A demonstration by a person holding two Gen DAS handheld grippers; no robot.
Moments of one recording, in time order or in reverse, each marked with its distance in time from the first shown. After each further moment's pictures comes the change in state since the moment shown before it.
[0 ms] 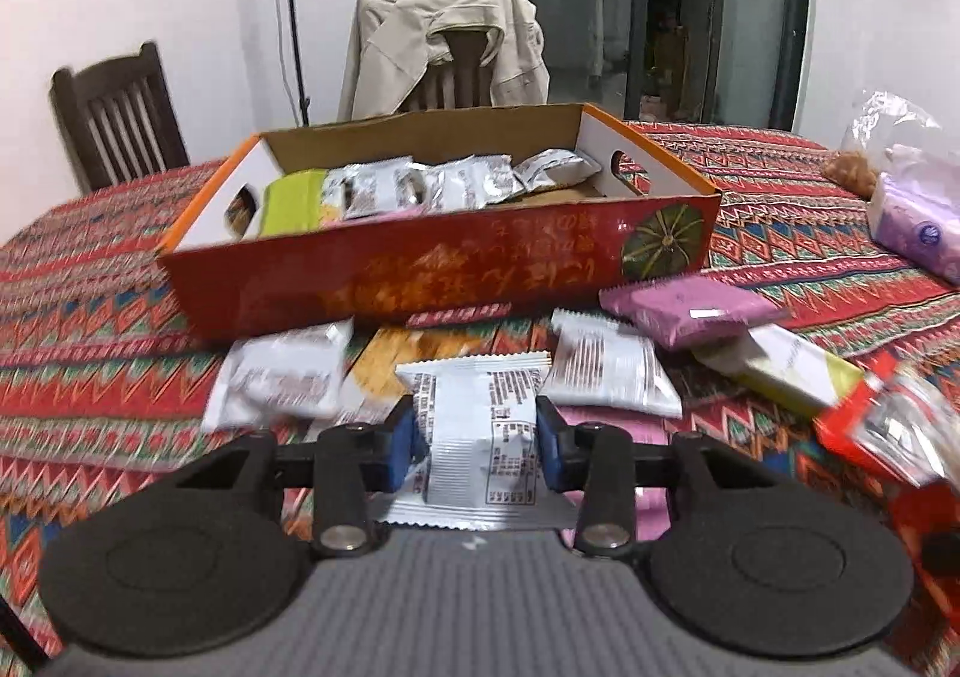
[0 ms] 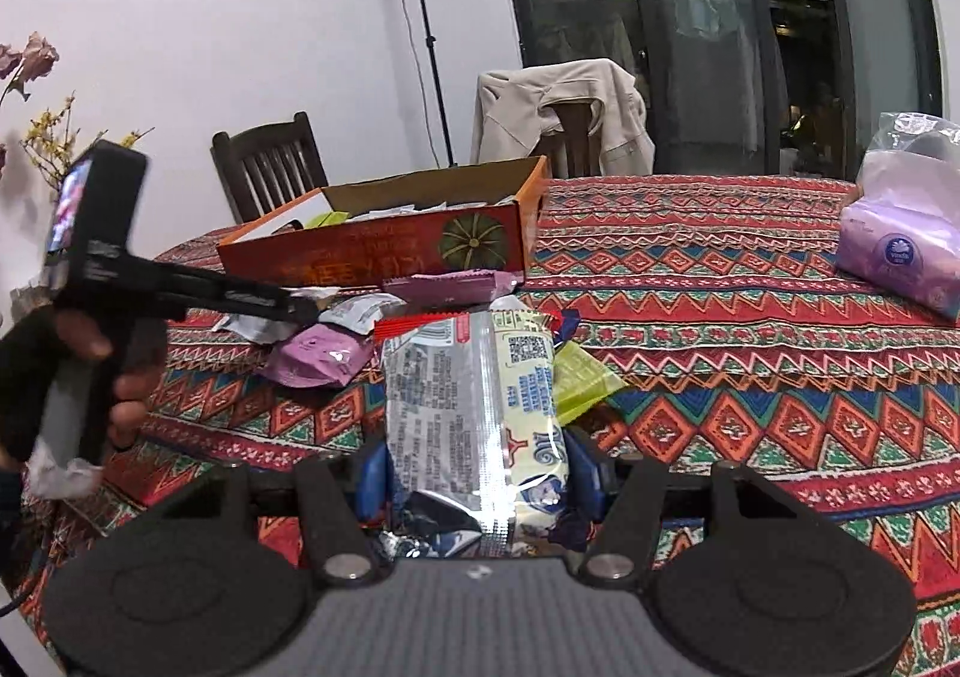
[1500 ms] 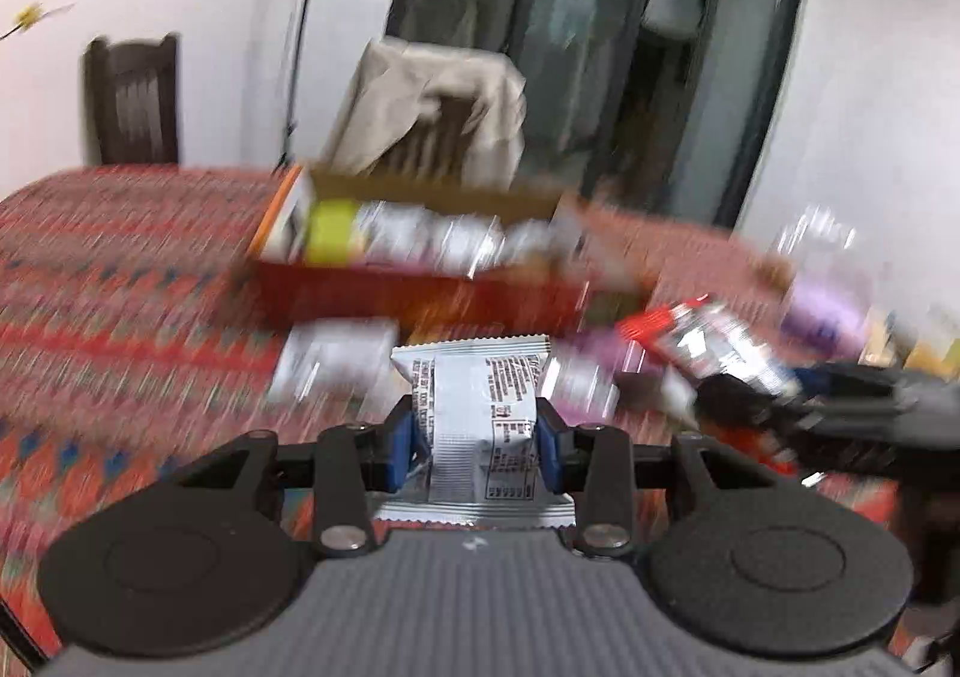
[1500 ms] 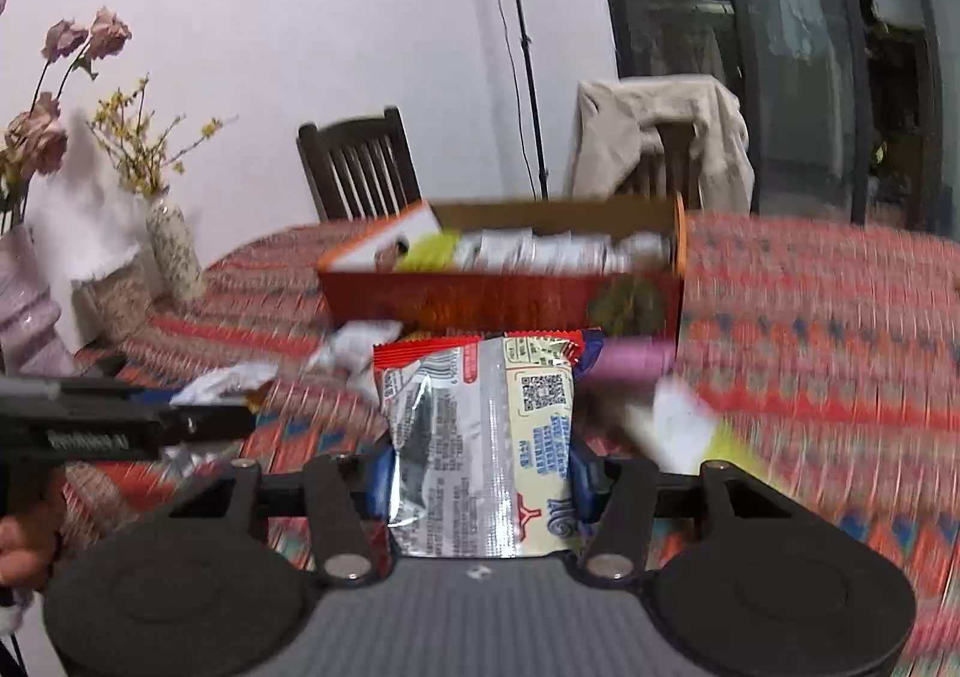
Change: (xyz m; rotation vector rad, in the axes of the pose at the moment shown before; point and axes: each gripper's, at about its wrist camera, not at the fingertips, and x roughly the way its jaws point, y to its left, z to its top) left arm -0.084 0.057 -0.001 -0.139 -0.145 -0.183; right arm 0.038 0.058 0.063 -0.109 -0.007 0.128
